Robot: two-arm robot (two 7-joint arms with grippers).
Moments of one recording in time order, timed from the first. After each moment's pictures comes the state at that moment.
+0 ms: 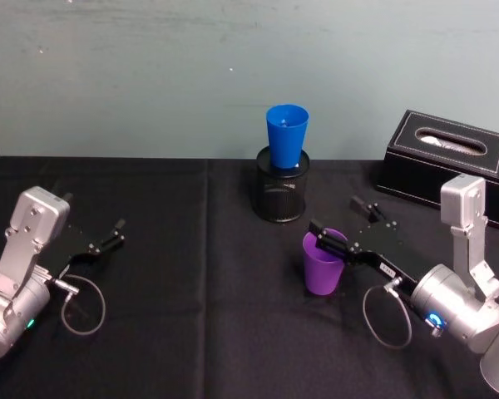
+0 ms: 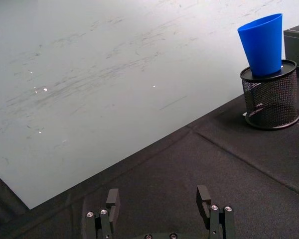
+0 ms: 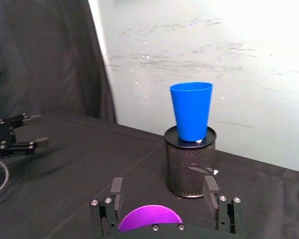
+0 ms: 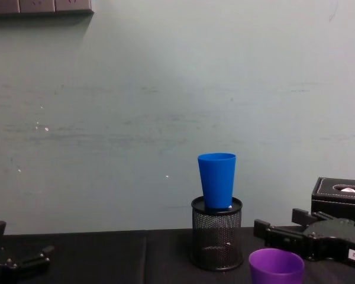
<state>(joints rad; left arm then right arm) -0.20 0.60 0.45 -1.41 -0.25 -0.12 0.03 0.25 0.36 -0.32 -1.33 0.43 -0.11 0.46</state>
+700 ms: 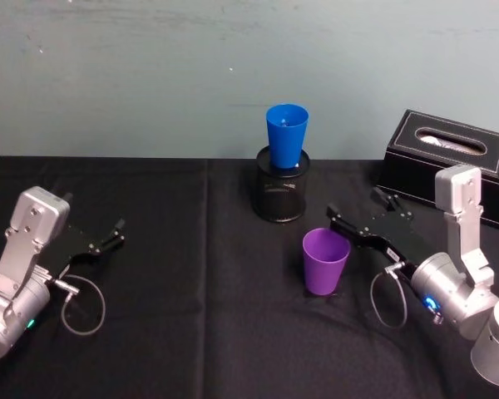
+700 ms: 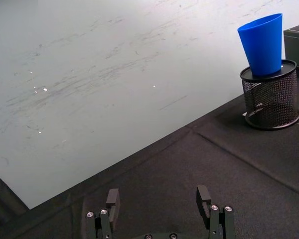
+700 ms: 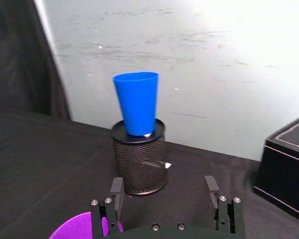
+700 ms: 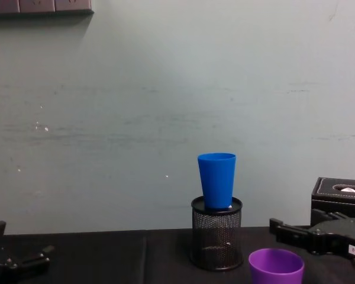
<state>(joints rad) -0.20 0.60 0.45 -1.41 -0.25 -0.12 0.03 0.29 0.30 -0.29 -1.25 0.33 -0.09 0.32</state>
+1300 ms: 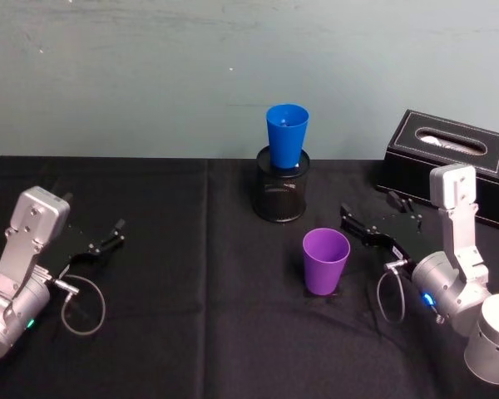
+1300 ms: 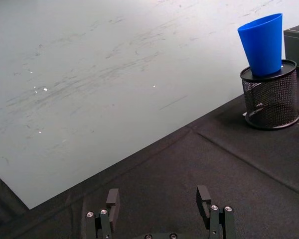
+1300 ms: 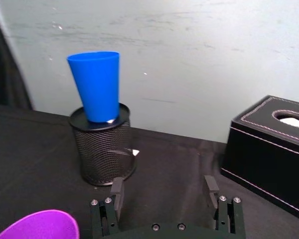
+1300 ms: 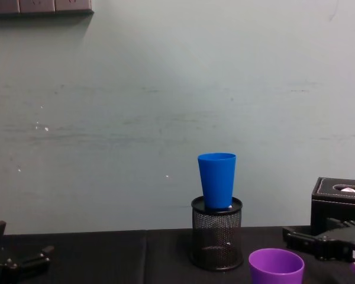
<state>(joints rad) -0.20 0.60 0.45 -1.41 -0.25 -0.12 0.03 0.30 0.24 -0.25 -1.22 0.24 -0.03 0.20</state>
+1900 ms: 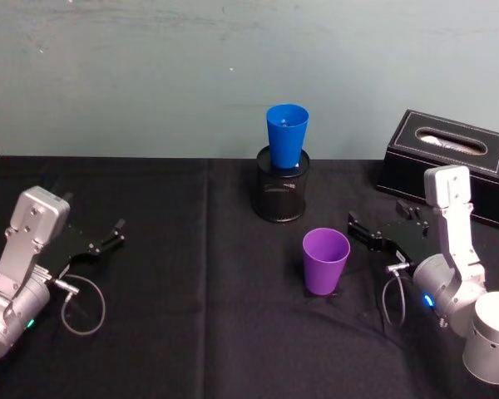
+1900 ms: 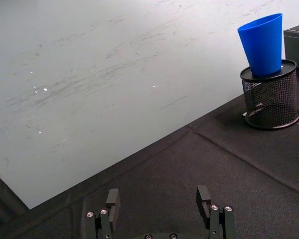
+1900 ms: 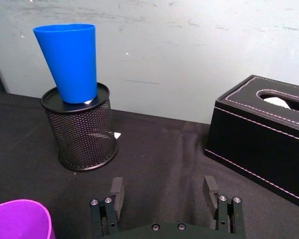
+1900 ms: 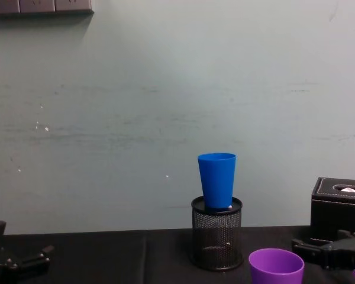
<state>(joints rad) -0.20 0.60 0.45 -1.41 -0.25 -0.12 0.03 0.30 0.21 -0.21 -1.23 0.16 0.07 0.14</state>
